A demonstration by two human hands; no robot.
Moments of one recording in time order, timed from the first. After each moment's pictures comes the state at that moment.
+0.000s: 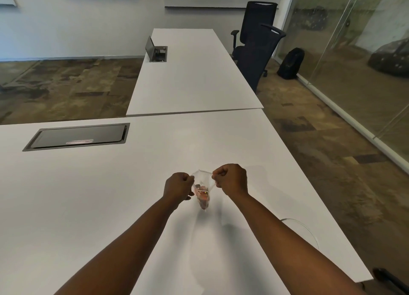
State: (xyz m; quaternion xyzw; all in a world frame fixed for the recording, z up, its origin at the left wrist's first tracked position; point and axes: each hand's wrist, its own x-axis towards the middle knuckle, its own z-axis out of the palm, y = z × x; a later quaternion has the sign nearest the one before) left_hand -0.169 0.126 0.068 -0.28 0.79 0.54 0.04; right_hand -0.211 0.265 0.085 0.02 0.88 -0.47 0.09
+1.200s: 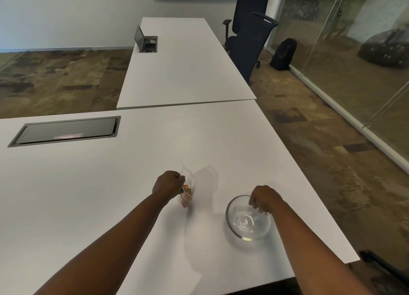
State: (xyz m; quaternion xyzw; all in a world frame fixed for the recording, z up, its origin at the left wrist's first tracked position) left_hand -0.162 0.120 0.054 -0.29 0.84 0.44 0.10; right_hand -0.214 0.379 0.035 0.01 0.94 -0.12 0.32
